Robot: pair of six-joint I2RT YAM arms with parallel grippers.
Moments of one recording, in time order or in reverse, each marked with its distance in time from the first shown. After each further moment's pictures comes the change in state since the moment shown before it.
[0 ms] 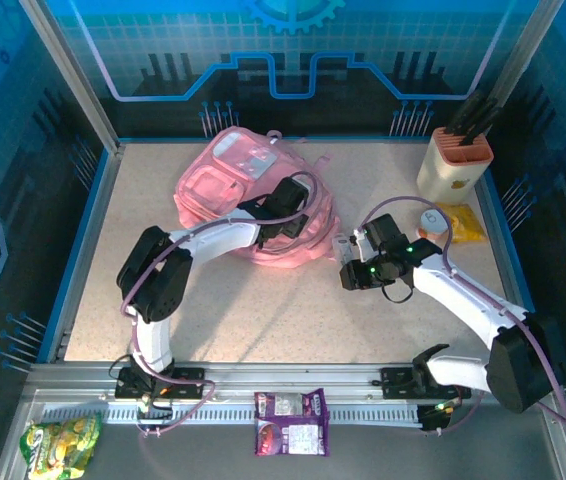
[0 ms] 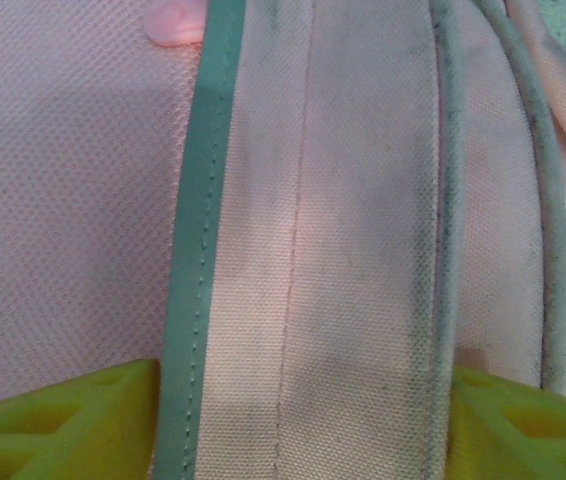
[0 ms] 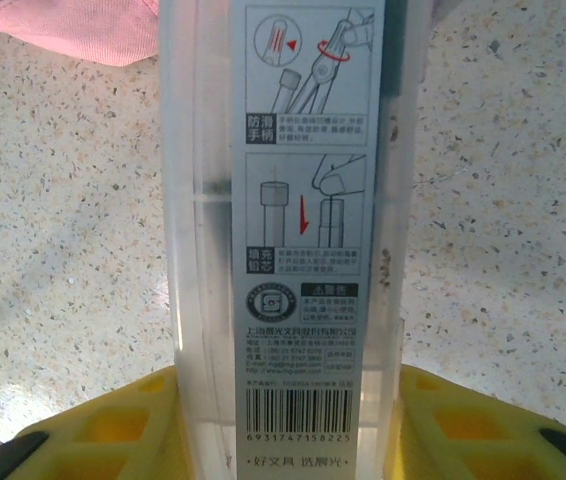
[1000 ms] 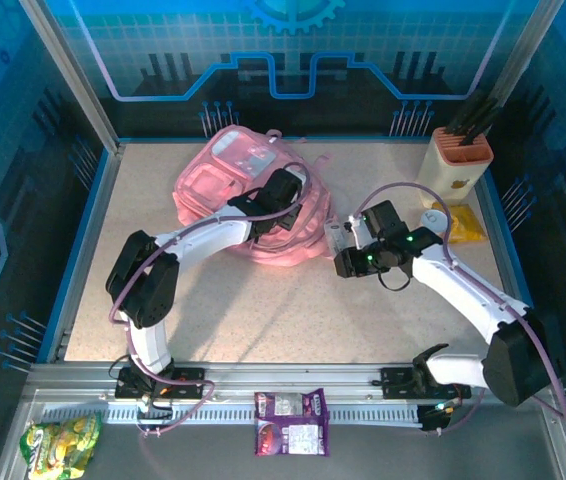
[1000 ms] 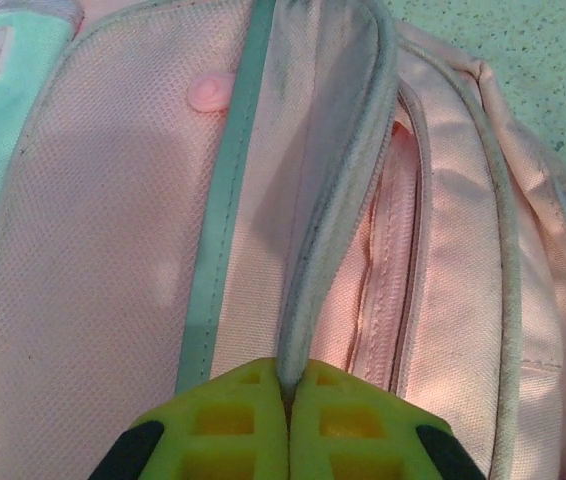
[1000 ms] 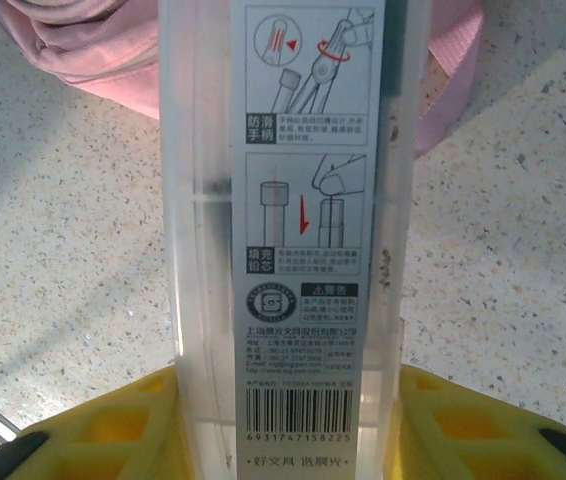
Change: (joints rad) left arm 0.022 -0.072 0.009 -0.010 0.018 -0.013; right arm -0.005 0.043 0.114 0.004 -0.045 -0.051
